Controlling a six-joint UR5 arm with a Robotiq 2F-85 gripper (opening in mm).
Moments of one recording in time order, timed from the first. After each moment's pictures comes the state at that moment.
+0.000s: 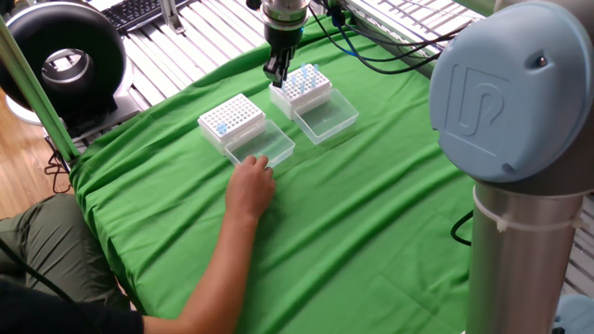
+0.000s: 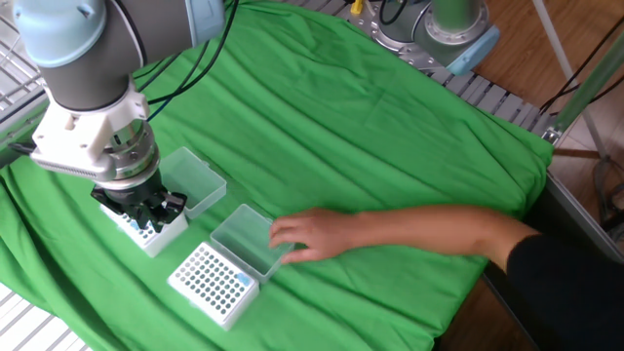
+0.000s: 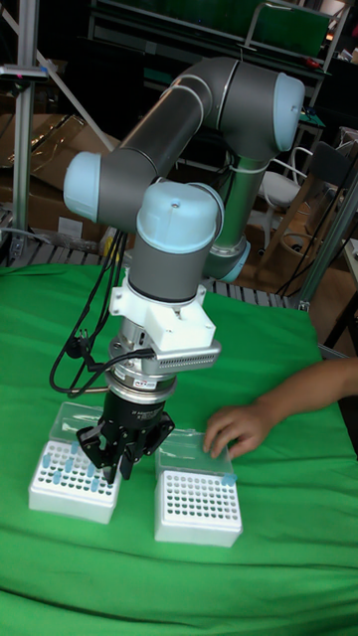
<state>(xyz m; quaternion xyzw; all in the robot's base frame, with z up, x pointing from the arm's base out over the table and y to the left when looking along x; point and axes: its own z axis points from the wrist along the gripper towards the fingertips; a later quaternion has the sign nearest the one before) 0.696 -0.041 0.070 -0.24 0.97 0.00 0.06</state>
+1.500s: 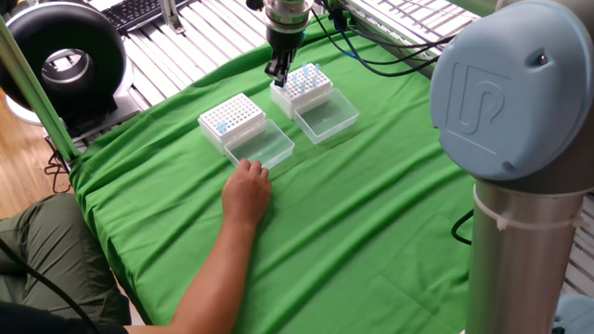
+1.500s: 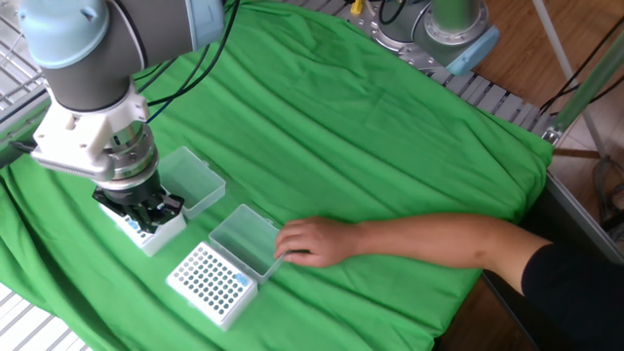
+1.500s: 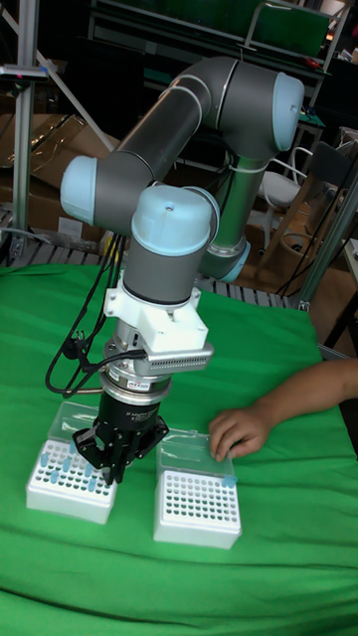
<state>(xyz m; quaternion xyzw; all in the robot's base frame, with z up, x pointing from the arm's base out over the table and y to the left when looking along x) 0.695 -0.049 0.066 -0.22 0.97 -0.01 0.06</state>
